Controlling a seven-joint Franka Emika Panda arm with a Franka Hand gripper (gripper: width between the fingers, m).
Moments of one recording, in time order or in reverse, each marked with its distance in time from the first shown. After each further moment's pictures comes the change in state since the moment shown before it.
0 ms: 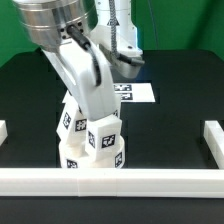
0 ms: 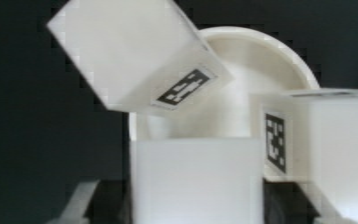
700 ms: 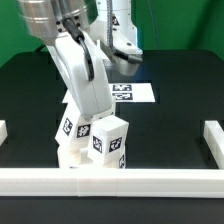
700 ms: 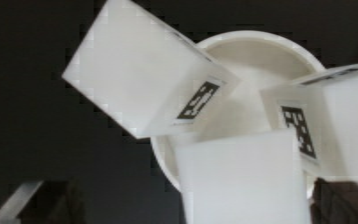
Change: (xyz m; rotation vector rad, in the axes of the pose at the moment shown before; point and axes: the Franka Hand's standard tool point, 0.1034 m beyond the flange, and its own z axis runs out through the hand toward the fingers) arm -0.001 -0.002 -0.013 0.023 0.007 -0.031
